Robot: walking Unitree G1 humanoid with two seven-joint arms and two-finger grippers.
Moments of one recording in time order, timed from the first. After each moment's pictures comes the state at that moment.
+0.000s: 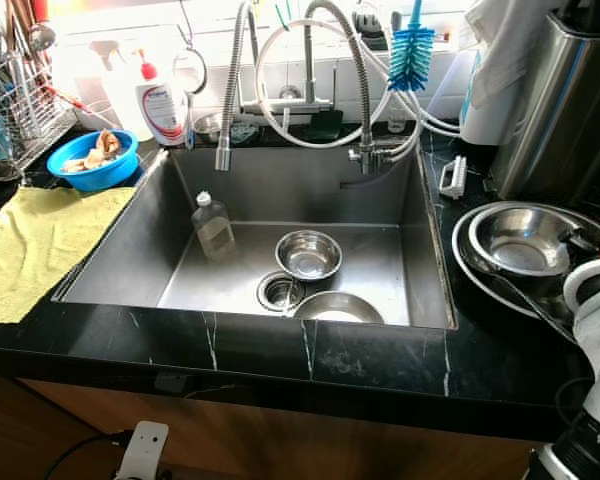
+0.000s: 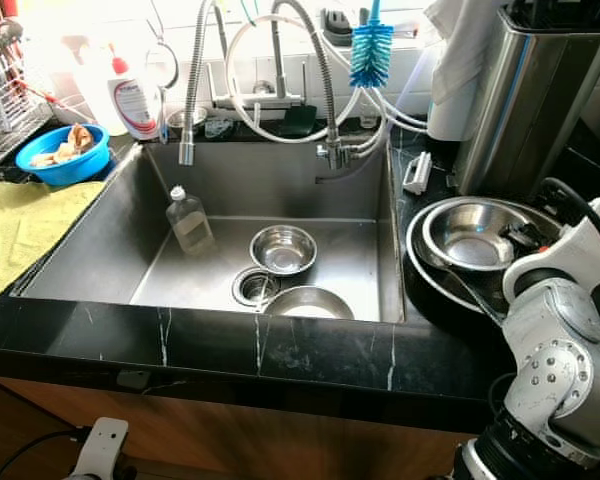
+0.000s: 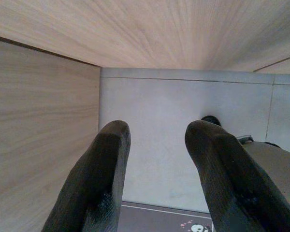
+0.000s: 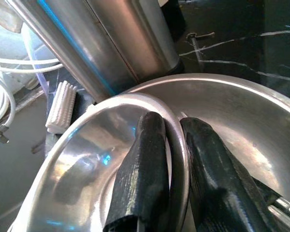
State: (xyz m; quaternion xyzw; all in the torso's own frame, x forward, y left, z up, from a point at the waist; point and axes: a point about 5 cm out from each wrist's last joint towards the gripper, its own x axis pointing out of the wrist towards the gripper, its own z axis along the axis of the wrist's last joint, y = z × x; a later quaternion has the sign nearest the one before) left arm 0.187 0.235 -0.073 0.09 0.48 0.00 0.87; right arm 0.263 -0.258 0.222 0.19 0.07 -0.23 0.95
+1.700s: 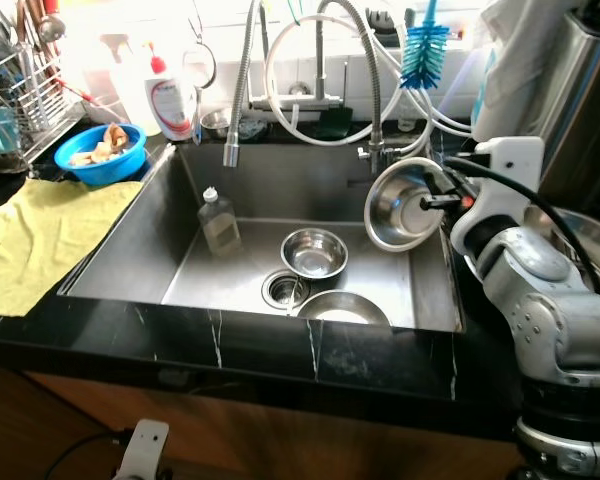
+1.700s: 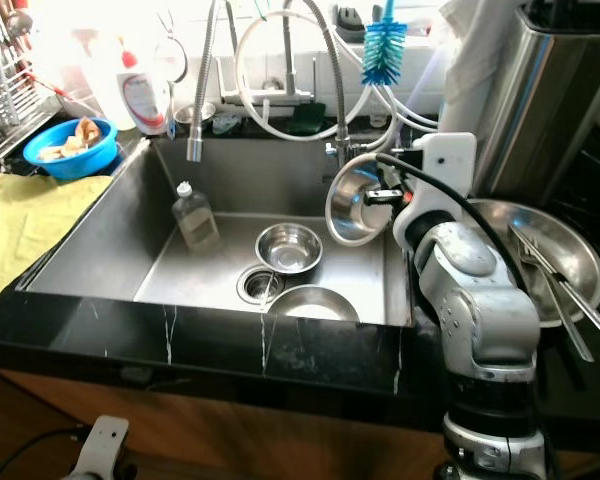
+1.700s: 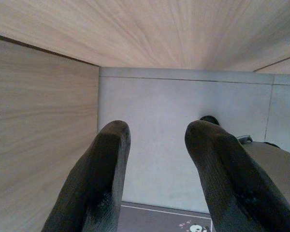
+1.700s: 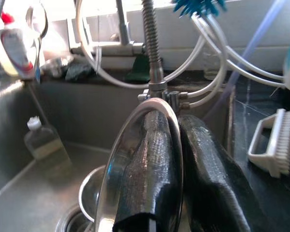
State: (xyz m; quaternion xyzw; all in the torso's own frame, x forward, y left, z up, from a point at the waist) left arm 0.188 0.235 -0.073 0.10 0.47 -0.01 0.88; right arm 0.336 -0.167 0.232 -0.02 0.03 0.11 0.99
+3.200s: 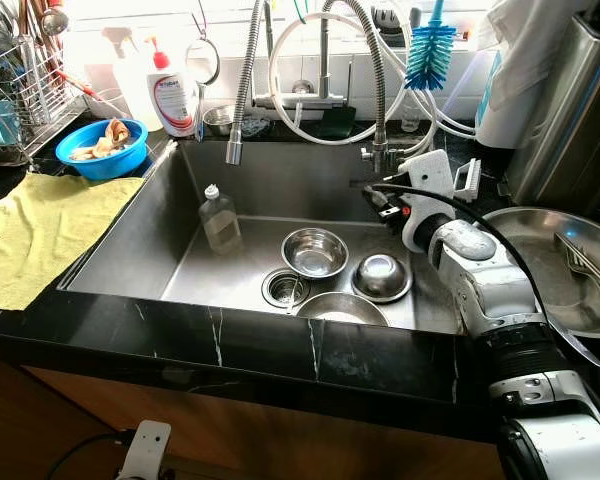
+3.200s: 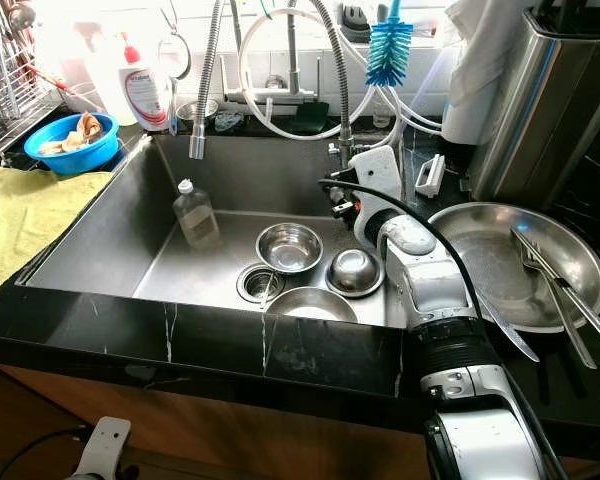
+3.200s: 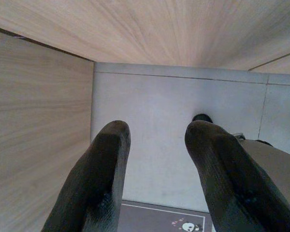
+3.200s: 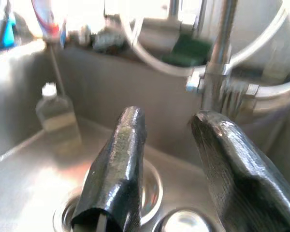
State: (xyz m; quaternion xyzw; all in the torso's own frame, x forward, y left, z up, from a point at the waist) left arm 0.187 0.232 -0.074 0.09 0.47 -0.01 0.88; right arm 0.374 -0.147 0.215 -0.08 0.01 0.16 0.98
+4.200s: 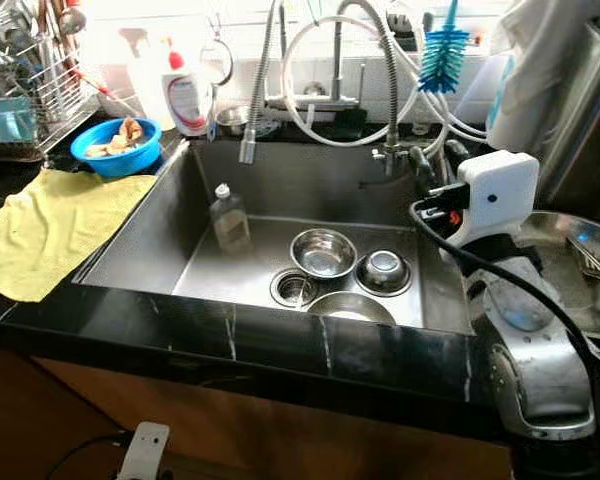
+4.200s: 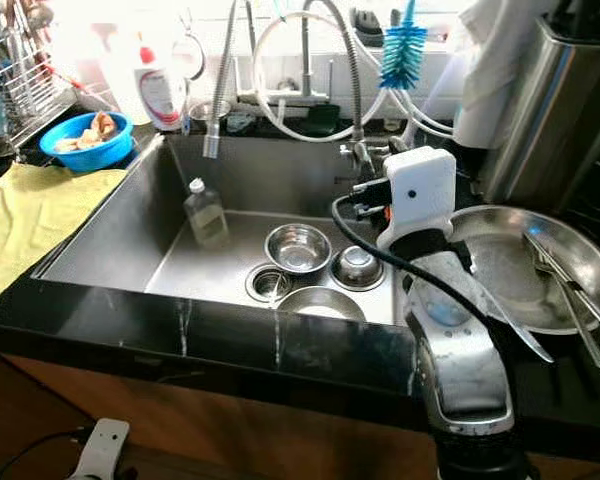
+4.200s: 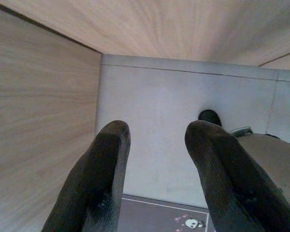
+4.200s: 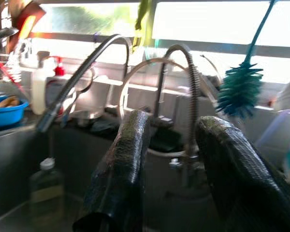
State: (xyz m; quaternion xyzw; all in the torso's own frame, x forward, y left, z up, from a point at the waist) left arm 0.185 0.234 -0.075 0.10 0.48 0.00 0.87; right arm 0.289 -0.142 0.235 -0.11 -0.15 0.08 0.98
